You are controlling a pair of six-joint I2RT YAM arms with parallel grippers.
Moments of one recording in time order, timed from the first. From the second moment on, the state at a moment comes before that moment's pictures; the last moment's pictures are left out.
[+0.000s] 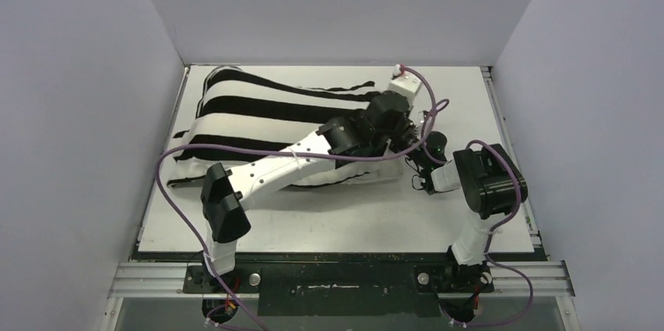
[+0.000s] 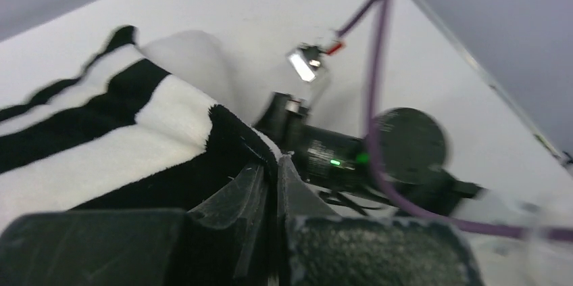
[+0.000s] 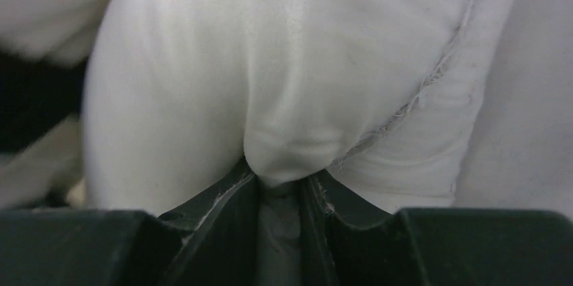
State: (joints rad) left arm -1.05 1.88 1.87 -0.40 -0.46 -0.25; right arm 0.21 1.77 0.56 1.08 -0.59 1.17
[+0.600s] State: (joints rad) left arm -0.95 1.95 1.63 -0.25 -0.11 -0.49; right arm 0.22 1.83 0.50 1.30 -0.32 1.37
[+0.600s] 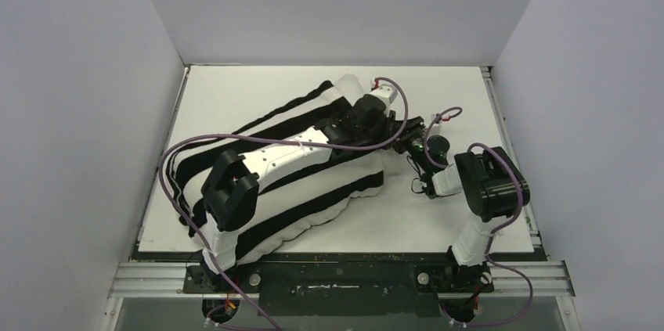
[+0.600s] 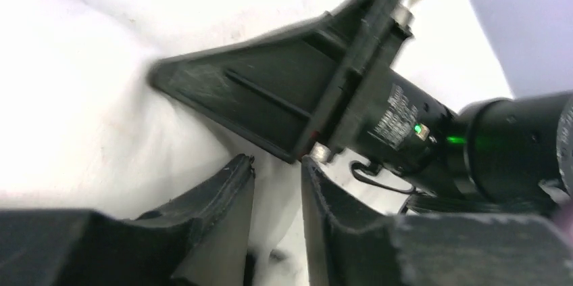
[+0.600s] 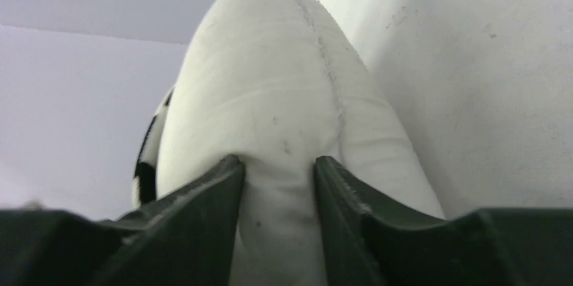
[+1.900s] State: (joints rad) left arm -0.67 1.32 0.96 -0.18 -0.46 -0.51; right arm 0.22 1.46 0.83 0.09 -0.55 0.45
